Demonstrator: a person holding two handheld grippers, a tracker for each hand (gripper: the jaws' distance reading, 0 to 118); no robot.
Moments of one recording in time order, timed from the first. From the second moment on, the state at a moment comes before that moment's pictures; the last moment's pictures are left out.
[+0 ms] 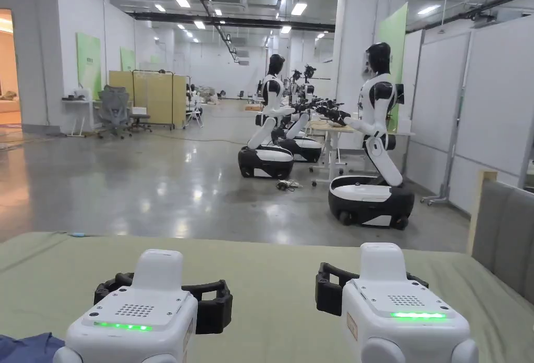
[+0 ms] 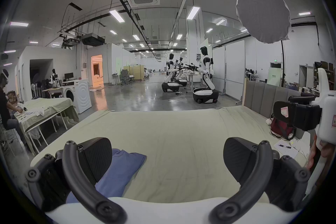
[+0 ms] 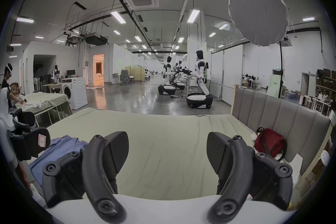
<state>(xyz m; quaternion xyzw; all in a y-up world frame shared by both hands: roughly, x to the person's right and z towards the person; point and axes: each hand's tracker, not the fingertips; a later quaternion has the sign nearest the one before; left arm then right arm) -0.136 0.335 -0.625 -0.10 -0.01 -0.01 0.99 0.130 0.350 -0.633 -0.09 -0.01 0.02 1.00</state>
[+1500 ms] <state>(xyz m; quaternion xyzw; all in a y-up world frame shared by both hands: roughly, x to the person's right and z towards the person) -0.220 0.336 -0.572 -0.08 0.09 0.00 0.99 0.052 0.339 -0.638 -0.10 0.08 0.04 0.99</state>
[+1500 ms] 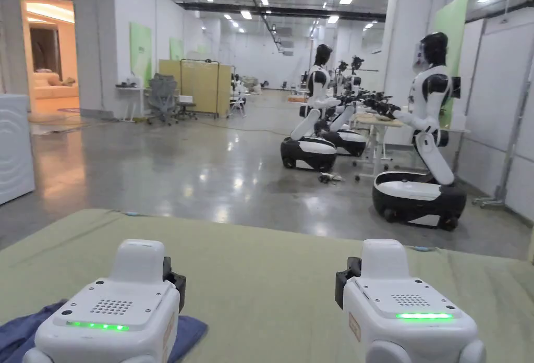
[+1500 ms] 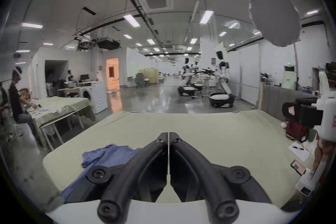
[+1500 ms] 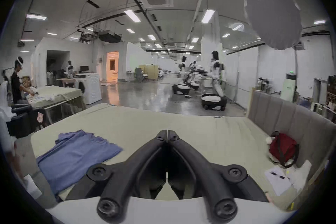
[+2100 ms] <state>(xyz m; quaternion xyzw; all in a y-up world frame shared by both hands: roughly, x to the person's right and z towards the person) -0.414 0.205 -0.649 -0.31 0.13 0.11 0.94 -0.087 0.228 -0.682 -0.22 0.23 0.07 0.95</state>
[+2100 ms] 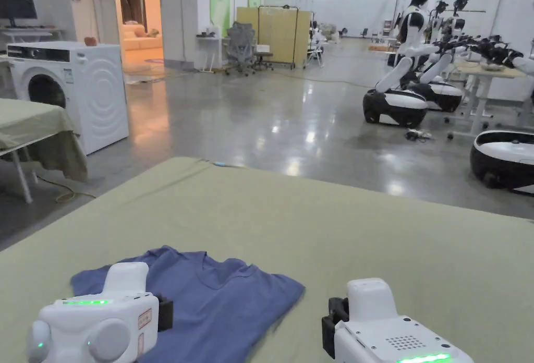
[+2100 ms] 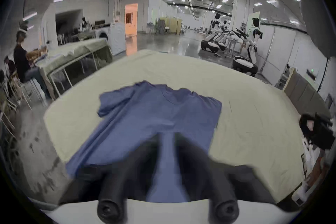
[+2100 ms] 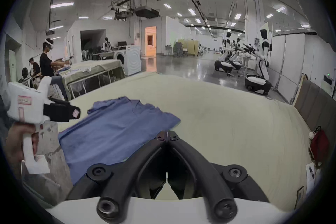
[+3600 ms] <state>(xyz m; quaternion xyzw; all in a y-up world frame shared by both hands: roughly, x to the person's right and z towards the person) 0.063 0.235 -0.820 -0.32 -0.29 0.02 0.90 0.234 0.223 -0.648 -0.25 -0.02 0.01 0.97</state>
